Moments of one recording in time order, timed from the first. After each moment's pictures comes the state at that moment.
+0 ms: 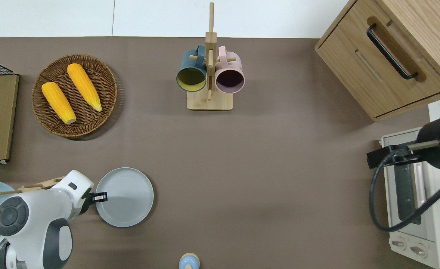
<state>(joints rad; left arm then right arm) 0.18 -0.20 -0.20 -2.67 -0.13 2.51 -0.03 -0.03 -0.02 0.14 -1.48 0.00 1.33 0.02</state>
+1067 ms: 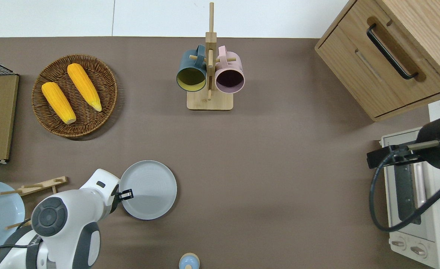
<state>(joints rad) -0.02 -0.19 -0.20 -2.66 -0.14 2.53 -0.35 -0.03 -0.02 0.14 -1.48 0.00 1.33 0.02</state>
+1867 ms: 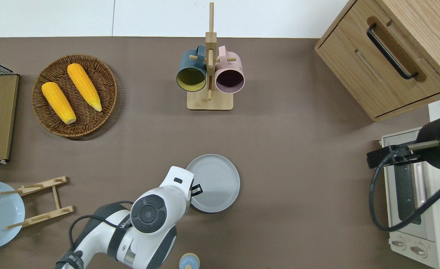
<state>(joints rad) -0.42 0.03 -0.21 -2.44 -0.14 2.57 -0.89 -0.03 -0.02 0.14 -1.48 0.00 1.33 0.02</state>
